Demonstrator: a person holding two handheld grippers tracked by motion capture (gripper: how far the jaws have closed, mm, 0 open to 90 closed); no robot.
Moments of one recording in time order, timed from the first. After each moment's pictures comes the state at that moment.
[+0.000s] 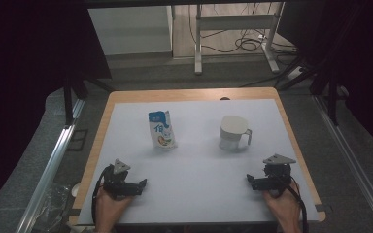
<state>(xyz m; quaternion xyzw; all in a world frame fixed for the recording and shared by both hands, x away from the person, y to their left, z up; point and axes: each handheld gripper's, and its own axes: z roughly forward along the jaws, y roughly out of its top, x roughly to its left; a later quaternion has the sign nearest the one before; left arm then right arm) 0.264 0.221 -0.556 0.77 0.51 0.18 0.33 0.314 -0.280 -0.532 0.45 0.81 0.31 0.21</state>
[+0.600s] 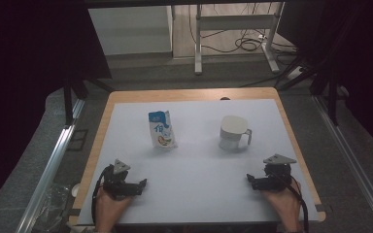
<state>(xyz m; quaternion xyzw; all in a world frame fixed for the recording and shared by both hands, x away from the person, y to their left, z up) 0.264 0.221 -0.556 0.77 0.51 0.18 0.33 0.313 -0.281 -0.531 0.45 0.81 0.32 0.21</state>
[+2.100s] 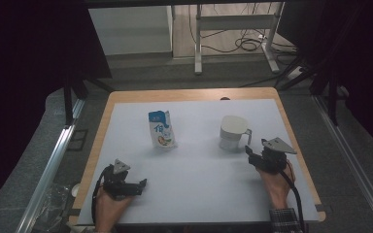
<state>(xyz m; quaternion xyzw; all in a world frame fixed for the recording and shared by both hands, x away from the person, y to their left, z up) 0.264 0.221 -0.556 0.77 0.51 0.18 0.33 0.344 -0.260 -0.500 0.44 0.73 0.42 0.32</state>
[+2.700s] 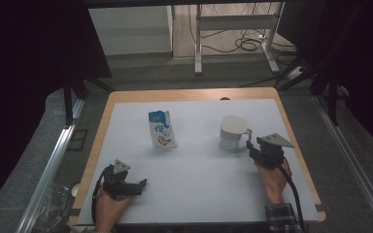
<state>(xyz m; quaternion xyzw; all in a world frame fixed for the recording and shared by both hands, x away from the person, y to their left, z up) 0.264 0.221 -0.556 0.77 0.51 0.18 0.33 0.363 -0.257 -0.505 0.47 0.72 0.41 0.30</state>
